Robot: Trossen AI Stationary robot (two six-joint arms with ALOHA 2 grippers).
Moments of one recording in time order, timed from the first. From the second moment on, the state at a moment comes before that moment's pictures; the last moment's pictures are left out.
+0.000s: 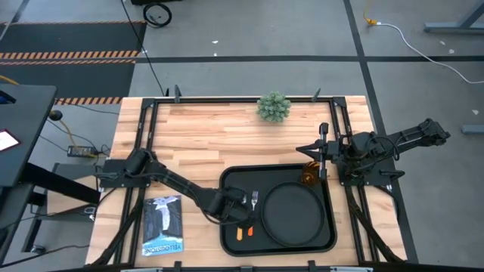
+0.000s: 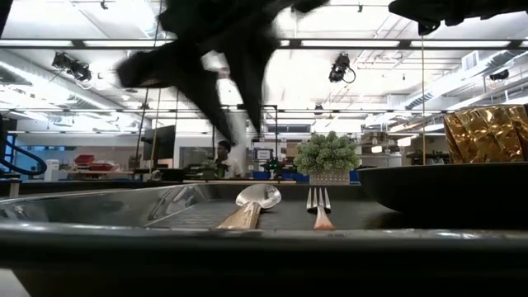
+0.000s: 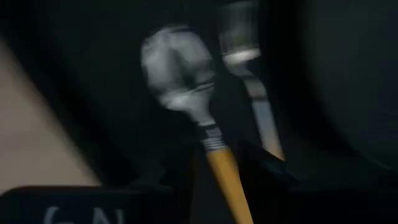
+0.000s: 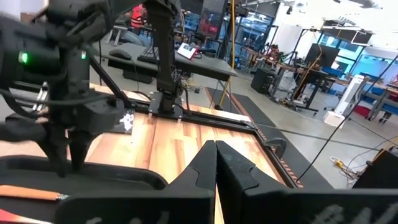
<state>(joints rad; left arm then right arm) -0.45 2.07 1.64 -0.84 -0.30 -1.52 0.26 0.53 0.44 0.06 0.37 -0.25</state>
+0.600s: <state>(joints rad) -0.26 2.07 1.71 -0.72 -0.26 -0.70 0.26 0.53 0.44 0.05 0.36 -0.23</state>
